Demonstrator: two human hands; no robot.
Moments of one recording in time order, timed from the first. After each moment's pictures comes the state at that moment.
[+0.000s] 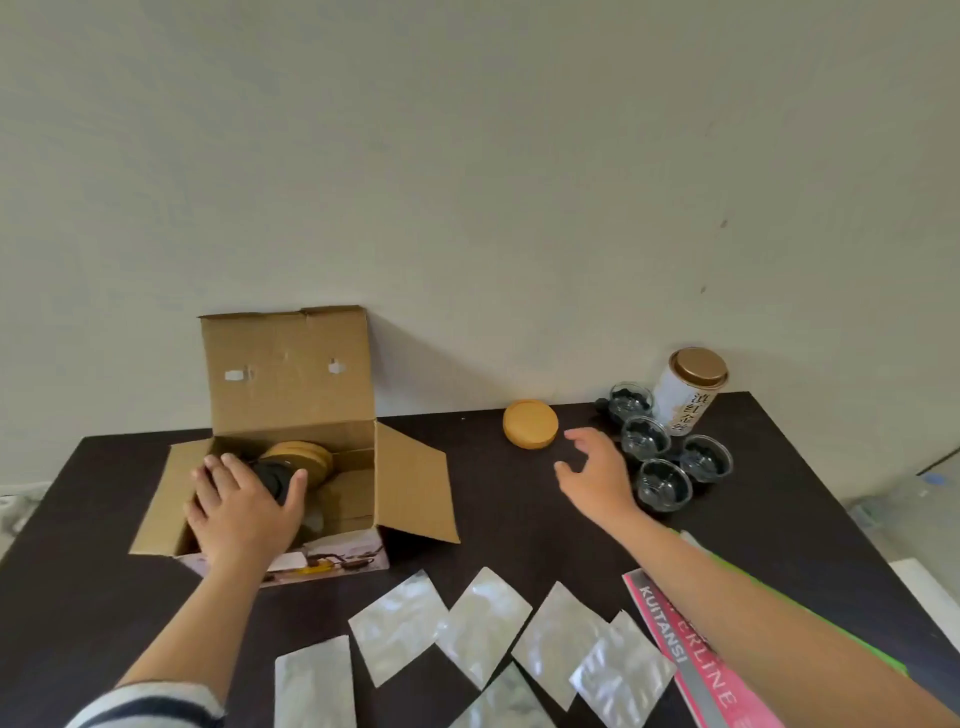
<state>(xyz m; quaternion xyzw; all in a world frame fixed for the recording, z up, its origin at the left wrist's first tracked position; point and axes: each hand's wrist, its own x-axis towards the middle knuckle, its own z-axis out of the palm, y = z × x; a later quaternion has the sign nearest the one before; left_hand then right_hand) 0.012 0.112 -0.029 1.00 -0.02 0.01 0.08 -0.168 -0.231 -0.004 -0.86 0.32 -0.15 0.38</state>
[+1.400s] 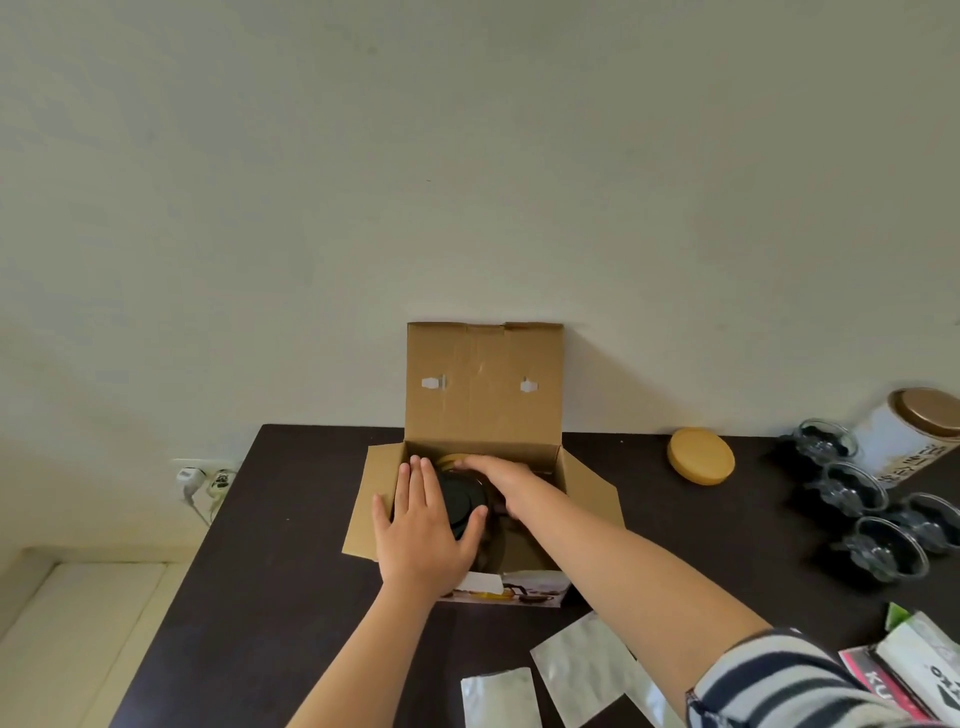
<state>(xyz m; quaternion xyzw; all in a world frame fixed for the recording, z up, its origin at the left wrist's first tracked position) 0.028 0.157 -0.028 0.98 -0.16 -0.02 0.09 0.060 0.022 -0.014 -0.62 0.44 0.16 0.63</state>
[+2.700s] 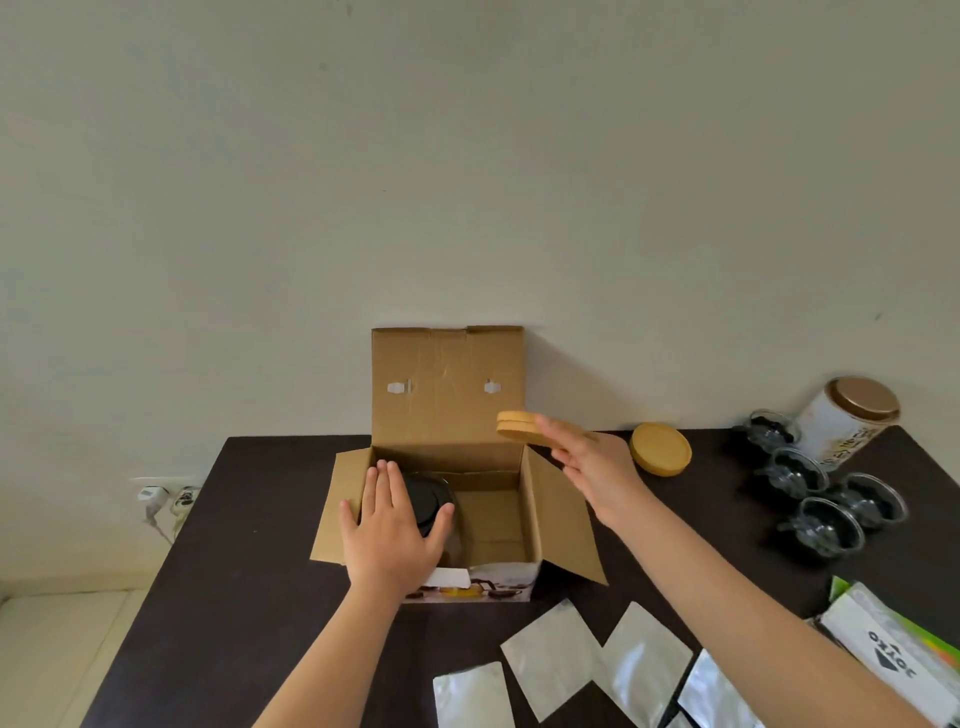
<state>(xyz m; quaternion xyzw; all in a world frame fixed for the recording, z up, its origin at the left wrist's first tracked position) 0.028 0.158 -0.027 0.98 -0.16 -0.01 0.10 -0.038 -0.059 0.058 -0.61 0.34 -0.07 0.71</state>
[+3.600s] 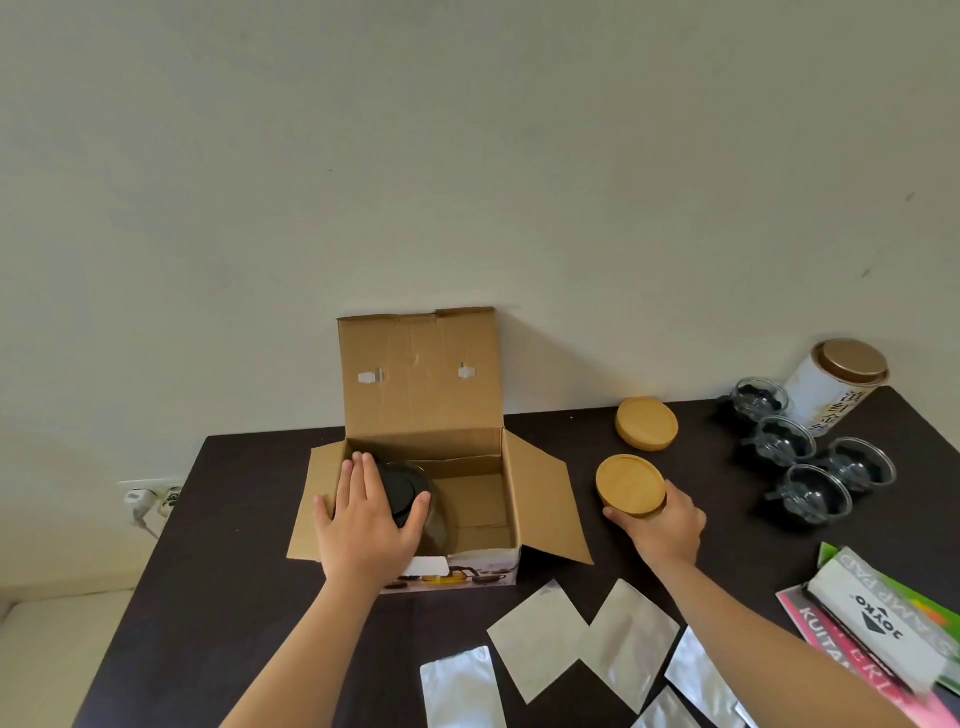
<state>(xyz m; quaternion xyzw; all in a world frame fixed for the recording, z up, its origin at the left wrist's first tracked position) 0.029 0.155 -0.028 0.98 -0.15 -0.01 0.10 -0.119 -0.154 -0.106 -0.78 0.52 -0.12 0.34</state>
